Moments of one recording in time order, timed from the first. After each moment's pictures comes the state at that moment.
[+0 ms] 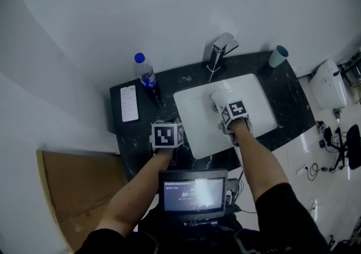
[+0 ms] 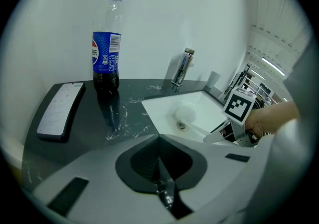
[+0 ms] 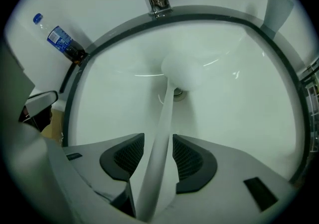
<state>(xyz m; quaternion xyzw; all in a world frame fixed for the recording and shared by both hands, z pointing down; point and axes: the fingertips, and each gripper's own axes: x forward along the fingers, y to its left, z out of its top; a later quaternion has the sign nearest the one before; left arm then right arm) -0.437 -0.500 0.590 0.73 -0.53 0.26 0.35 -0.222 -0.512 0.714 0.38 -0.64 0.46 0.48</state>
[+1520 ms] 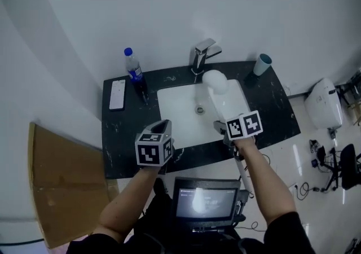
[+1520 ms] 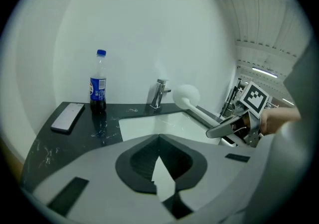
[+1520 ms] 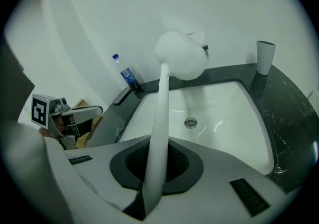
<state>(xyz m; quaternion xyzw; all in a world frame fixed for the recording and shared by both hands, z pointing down) -0.339 -0.404 0.506 0.77 -0.56 0.15 0.26 -0.176 -0.444 0.557 0.32 -0.83 0.33 0.30</state>
